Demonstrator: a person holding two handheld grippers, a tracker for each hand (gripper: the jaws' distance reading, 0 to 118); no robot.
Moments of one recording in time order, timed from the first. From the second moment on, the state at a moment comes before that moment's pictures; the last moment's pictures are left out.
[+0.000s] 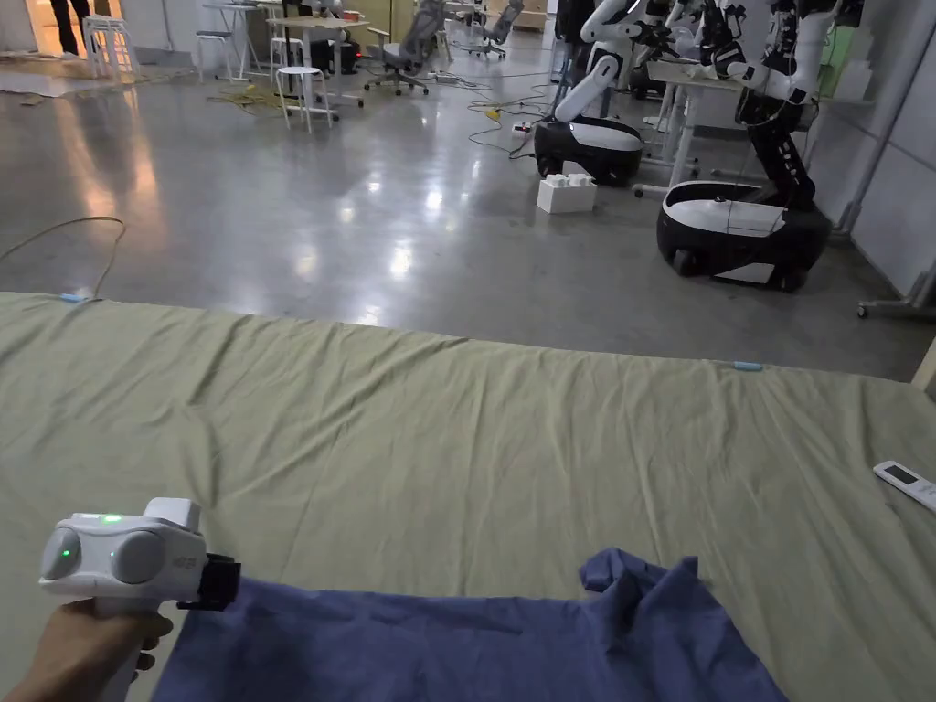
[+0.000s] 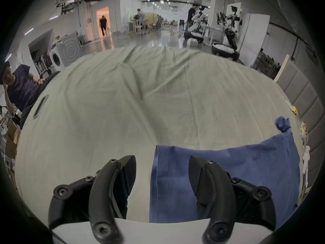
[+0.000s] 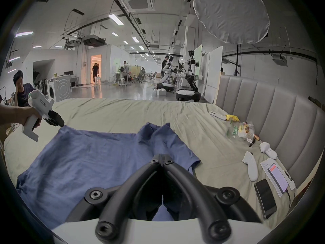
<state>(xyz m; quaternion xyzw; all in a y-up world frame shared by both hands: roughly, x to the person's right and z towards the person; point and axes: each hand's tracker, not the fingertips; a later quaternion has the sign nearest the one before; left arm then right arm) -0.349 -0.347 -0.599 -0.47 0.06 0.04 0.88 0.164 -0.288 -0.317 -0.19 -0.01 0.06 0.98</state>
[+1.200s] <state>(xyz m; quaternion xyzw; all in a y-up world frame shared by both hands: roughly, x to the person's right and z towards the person) -0.319 -0.312 -0.551 -0.42 0.06 -0.03 0.90 0.243 -0.371 -0.642 -0.45 0.01 0.06 0.89</state>
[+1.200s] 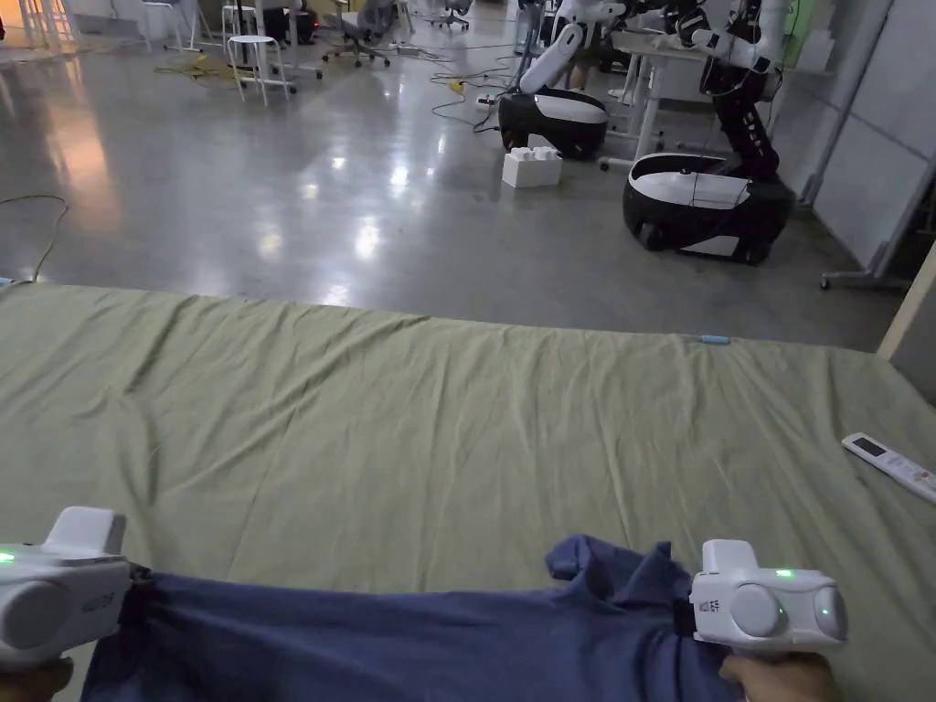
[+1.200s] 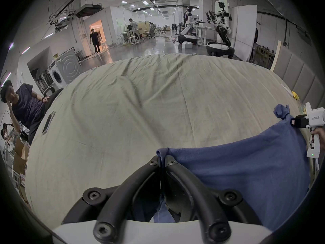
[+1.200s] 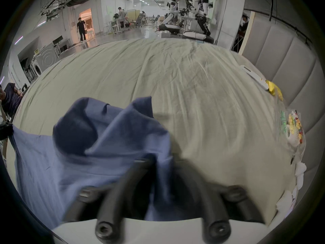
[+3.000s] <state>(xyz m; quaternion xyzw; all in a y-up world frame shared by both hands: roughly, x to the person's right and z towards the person) -0.338 0.166 -0.539 -0.08 0.11 -0.03 0.99 0.218 0.168 -0.547 0.03 -0.05 0.08 1.00</state>
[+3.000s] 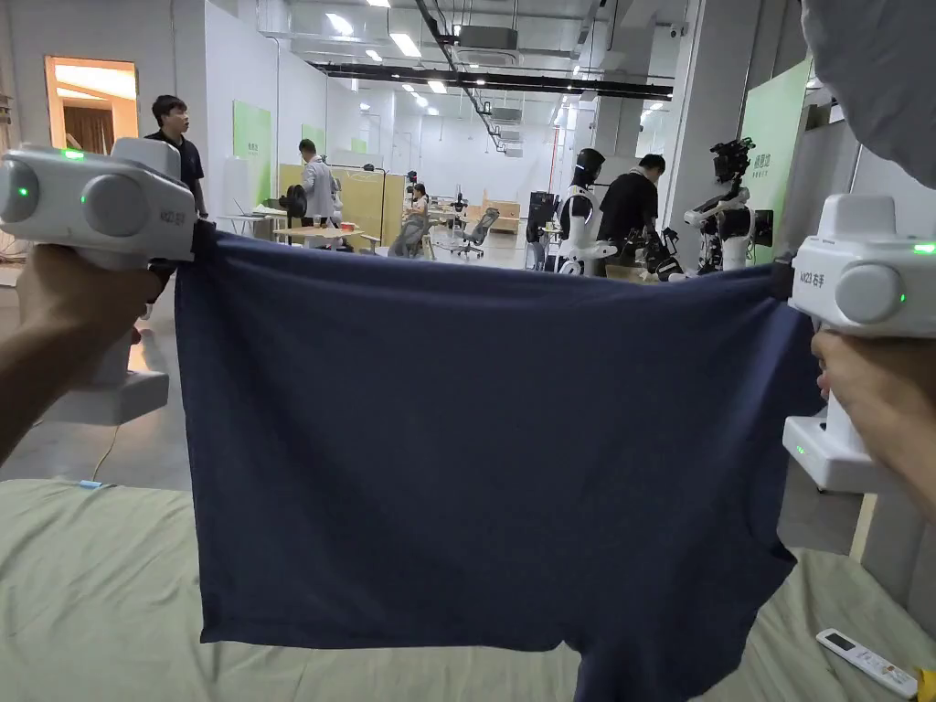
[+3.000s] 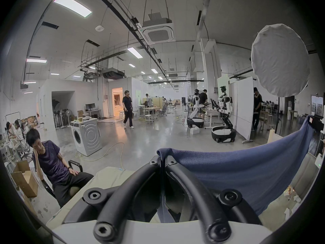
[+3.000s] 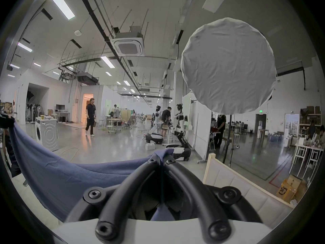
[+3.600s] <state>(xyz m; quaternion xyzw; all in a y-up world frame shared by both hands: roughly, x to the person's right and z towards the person) -0.334 0.092 -0.550 -0.10 0.11 -0.02 0.99 0.220 0.101 -0.558 0.02 -0.04 0.09 0.99</state>
